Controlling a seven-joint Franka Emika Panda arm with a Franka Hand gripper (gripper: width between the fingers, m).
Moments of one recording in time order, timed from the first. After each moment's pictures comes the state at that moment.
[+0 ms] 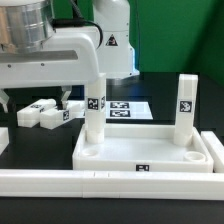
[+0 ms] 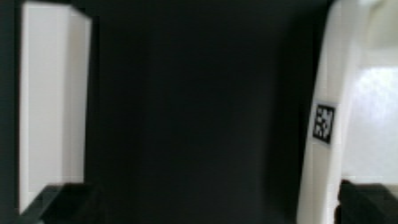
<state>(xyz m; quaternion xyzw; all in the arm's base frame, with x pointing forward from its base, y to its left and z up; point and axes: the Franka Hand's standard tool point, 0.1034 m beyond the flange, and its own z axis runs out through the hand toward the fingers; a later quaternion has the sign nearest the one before) 0.562 -0.150 0.085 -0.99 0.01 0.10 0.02</state>
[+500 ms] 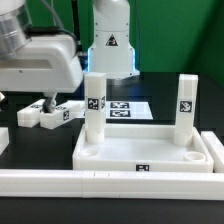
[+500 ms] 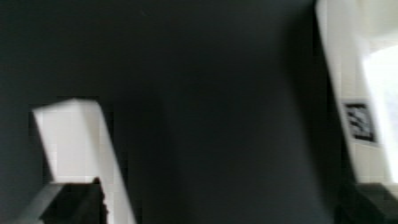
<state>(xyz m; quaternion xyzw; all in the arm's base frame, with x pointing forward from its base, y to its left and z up) 0.522 -0.185 0.070 -0.97 0.16 0.15 0.06</state>
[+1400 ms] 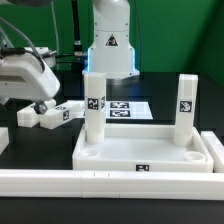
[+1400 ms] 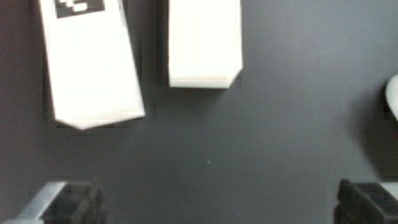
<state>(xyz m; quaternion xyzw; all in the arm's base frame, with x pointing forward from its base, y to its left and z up) 0.463 -0.184 0.046 -0.93 0.25 0.23 0.12</state>
